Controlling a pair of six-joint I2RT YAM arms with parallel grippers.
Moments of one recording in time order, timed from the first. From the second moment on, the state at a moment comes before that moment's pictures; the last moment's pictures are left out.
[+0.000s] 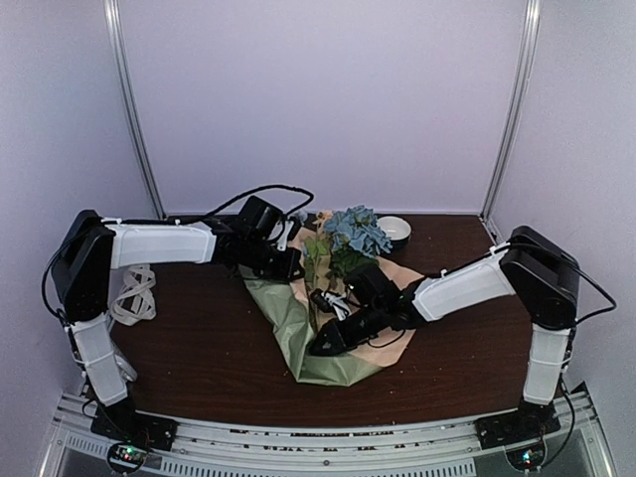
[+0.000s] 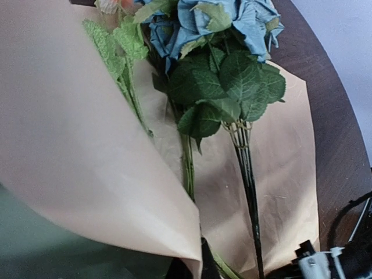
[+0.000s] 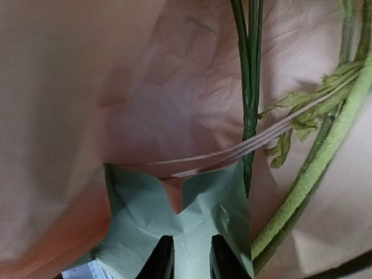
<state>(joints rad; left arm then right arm) -0.72 1.86 1.33 -0.28 0.19 -0.41 0.91 1.94 1.05 0.08 -0.56 0.52</state>
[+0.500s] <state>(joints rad) -0.71 1.95 1.38 -0.28 0.22 -0.41 0.88 1.52 0.93 -0.01 -0.42 0.46</state>
